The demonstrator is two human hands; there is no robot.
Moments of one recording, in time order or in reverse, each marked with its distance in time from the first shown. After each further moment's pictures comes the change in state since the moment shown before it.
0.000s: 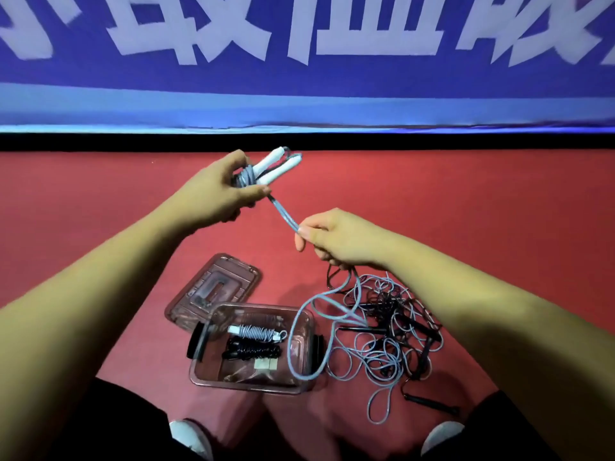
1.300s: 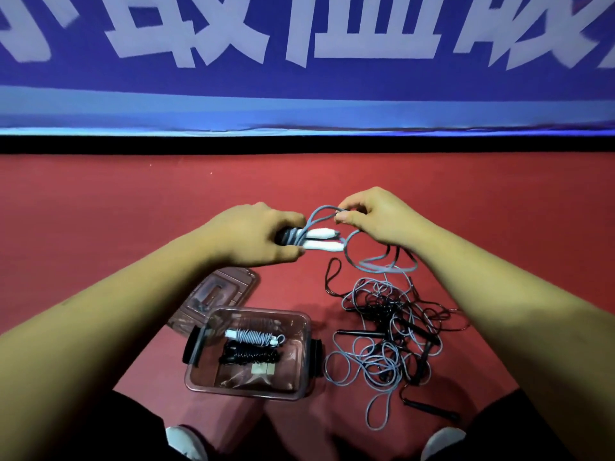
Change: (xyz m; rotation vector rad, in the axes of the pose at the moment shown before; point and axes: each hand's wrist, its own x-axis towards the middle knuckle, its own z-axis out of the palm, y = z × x) left_hand -0.013 0.016 0.046 0.684 -0.337 0.287; right_hand 0.008 0.047 -0.053 -0.285 0.312 -0.080
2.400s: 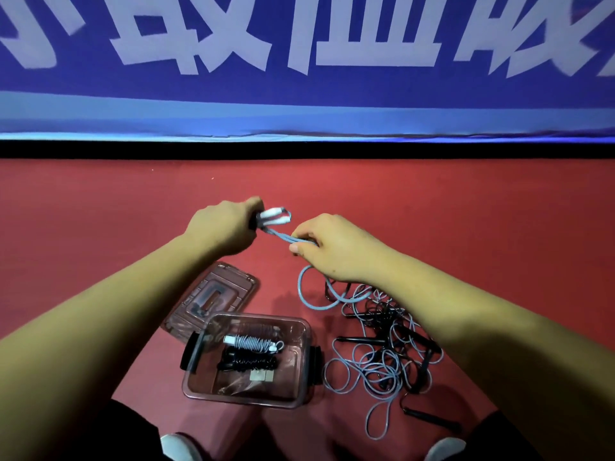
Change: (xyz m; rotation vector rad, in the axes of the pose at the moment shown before) left_hand 0.017 -0.052 0.022 0.157 0.140 -0.458; right_hand -0.019 -0.073 0.027 -0.114 -0.136 -0.123
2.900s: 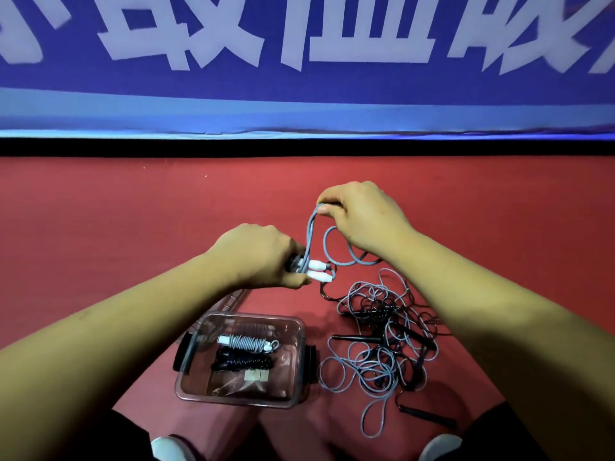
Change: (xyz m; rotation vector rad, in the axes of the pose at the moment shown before) left_hand -0.035 0.059 -0.007 0.202 -0.148 0.433; right_hand 0.009 0.040 -0.021 -0.172 0.314 0.124
